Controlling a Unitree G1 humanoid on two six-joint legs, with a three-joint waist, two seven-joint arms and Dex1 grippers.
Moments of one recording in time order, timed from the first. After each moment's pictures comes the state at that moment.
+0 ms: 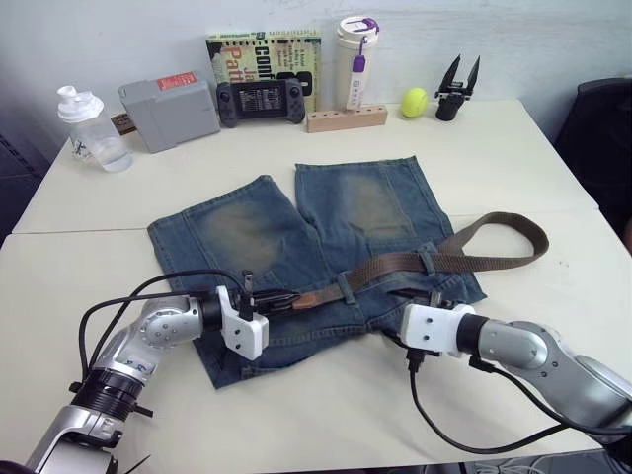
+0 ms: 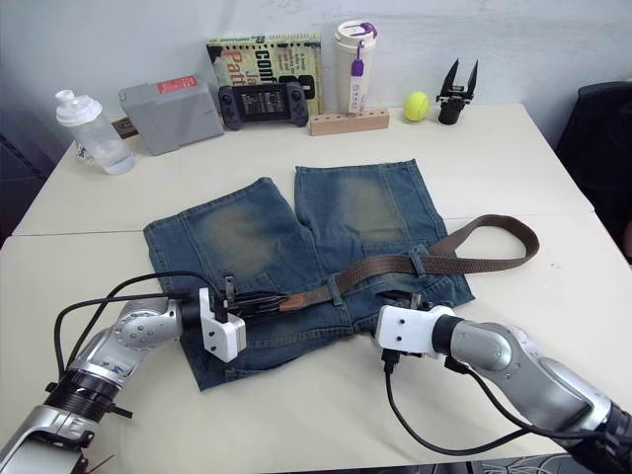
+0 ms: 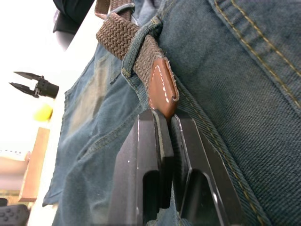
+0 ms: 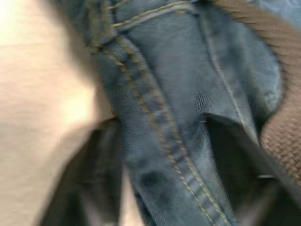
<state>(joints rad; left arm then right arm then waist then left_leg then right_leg) -0.32 0.69 -0.21 0.17 0.22 -0.82 -0.62 -0.17 -1.05 0.44 -0.48 0.03 0.23 0.51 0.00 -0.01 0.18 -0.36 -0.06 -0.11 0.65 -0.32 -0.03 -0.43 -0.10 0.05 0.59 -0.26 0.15</state>
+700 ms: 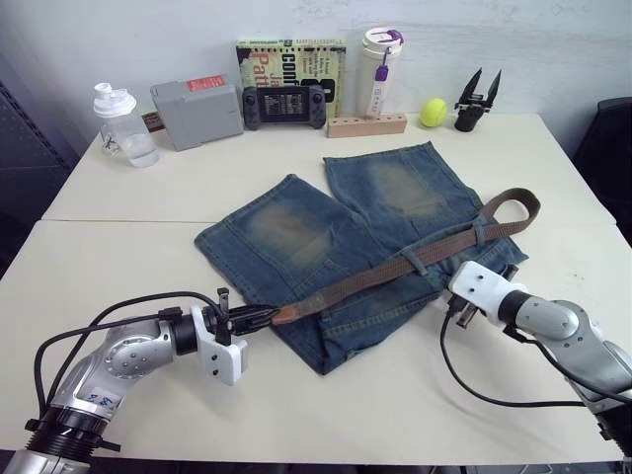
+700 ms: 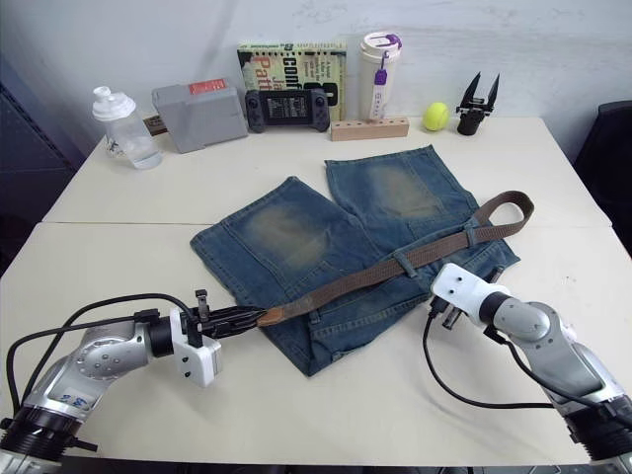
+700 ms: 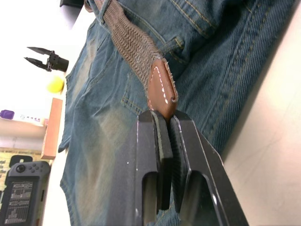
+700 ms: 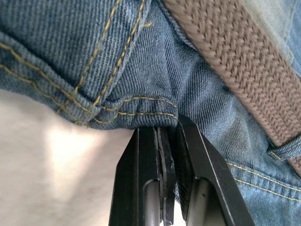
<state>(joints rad) -0.11 0.77 -0.10 -0.03 0.26 -0.78 -0.58 -0.15 -0.94 0.15 -0.09 0.03 0.24 0.50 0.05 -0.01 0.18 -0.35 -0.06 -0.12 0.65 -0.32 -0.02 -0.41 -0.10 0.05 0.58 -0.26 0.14</state>
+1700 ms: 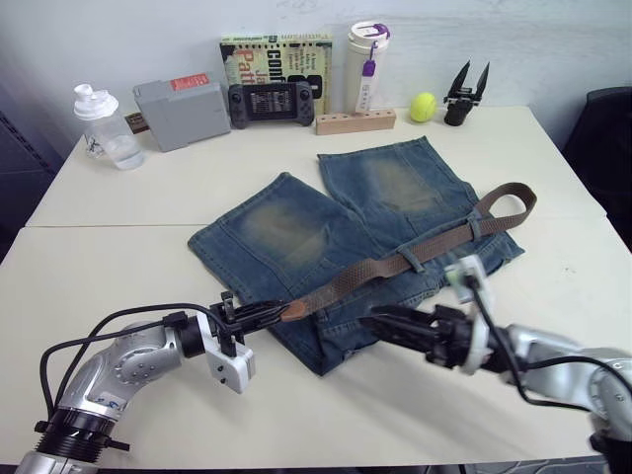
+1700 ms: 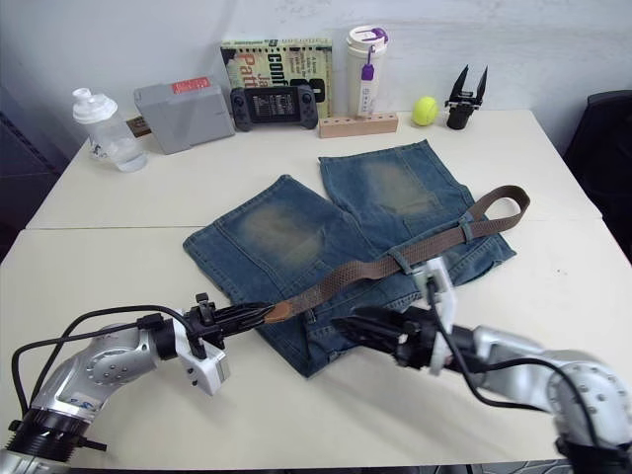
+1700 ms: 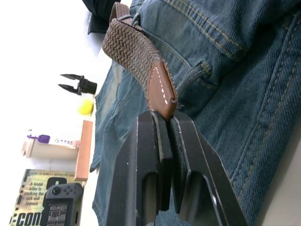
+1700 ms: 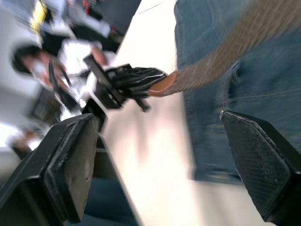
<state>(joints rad) -0.12 0.72 -0.08 -0.03 0.41 -0.89 -0.39 -0.07 -0.64 -0.03 -0.53 1.91 0.89 -0.12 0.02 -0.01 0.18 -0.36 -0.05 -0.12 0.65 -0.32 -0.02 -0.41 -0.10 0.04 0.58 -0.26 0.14</state>
